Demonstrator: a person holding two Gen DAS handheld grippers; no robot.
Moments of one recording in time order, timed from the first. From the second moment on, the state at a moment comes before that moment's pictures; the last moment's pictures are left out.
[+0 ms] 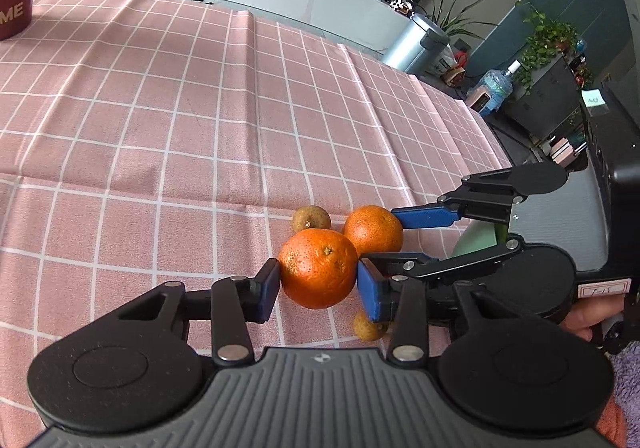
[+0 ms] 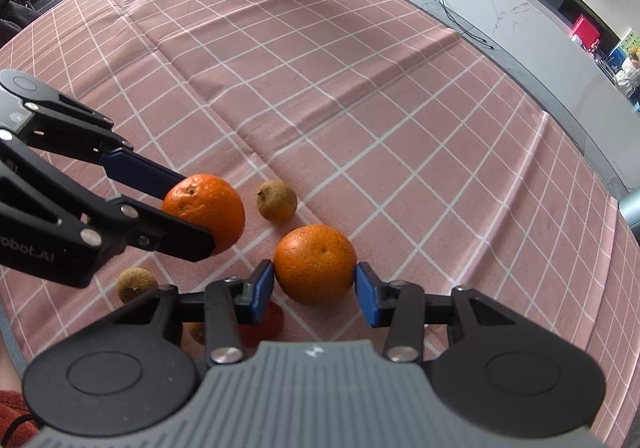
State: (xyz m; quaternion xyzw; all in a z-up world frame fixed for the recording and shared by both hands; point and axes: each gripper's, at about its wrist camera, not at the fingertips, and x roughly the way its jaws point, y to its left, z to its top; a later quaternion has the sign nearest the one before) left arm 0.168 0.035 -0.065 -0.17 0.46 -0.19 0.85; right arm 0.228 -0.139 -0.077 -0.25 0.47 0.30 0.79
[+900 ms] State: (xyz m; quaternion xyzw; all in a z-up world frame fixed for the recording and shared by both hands) left arm 0.121 -0.043 0.011 -0.15 0.43 -0.24 0.86; right arm 0.108 -0.256 0.020 -0.16 0.43 0.19 0.87
